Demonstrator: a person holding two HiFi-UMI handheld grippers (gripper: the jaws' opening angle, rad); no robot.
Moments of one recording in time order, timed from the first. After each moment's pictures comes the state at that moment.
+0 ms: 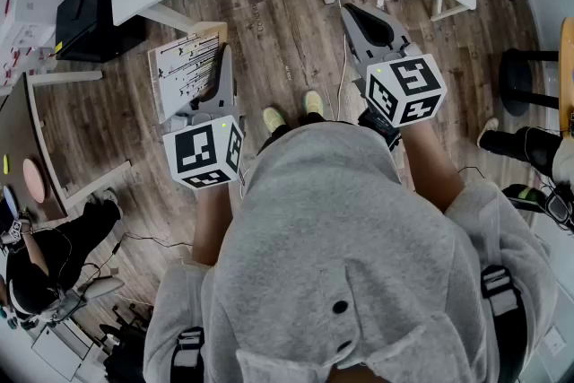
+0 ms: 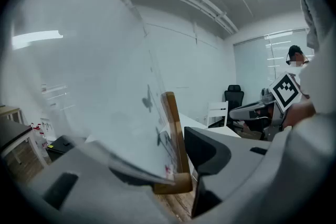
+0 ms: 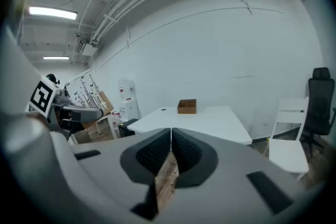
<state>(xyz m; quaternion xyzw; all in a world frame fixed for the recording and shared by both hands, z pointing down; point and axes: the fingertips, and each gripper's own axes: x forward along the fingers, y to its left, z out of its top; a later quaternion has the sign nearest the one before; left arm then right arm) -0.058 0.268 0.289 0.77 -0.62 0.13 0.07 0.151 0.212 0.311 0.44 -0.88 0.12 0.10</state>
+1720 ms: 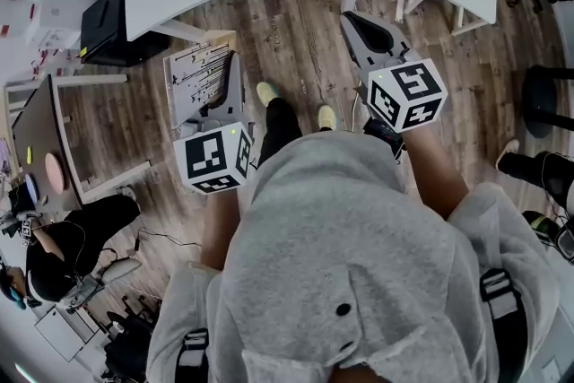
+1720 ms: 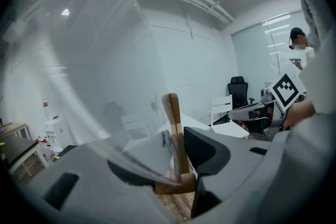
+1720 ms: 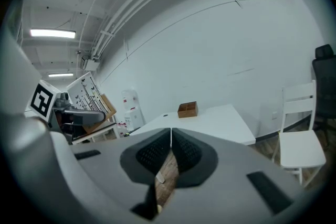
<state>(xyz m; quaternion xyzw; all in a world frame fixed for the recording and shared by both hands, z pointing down) 0.013 0.237 0.283 0.75 -0.64 0.16 0.03 0.207 0.174 0.324 0.40 -0.90 0.15 0.05</state>
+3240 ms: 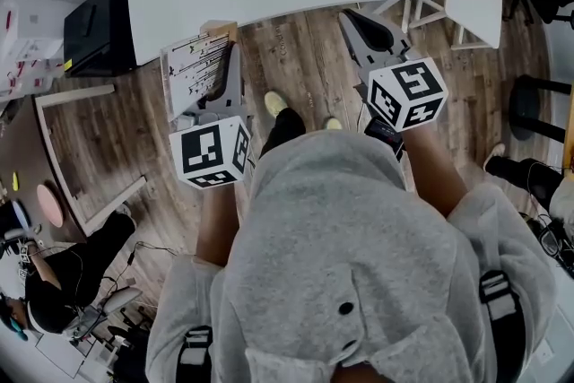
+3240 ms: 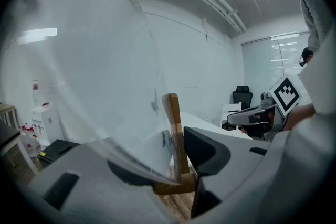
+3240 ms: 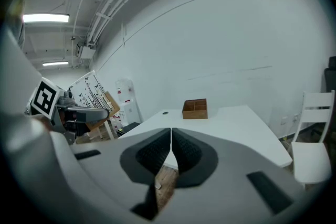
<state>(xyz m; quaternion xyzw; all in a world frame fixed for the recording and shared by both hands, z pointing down) -0.149 0.092 0.297 0.77 -0.62 0.12 0.08 0.042 0.041 0.323 0.41 -0.90 0.14 0.11</state>
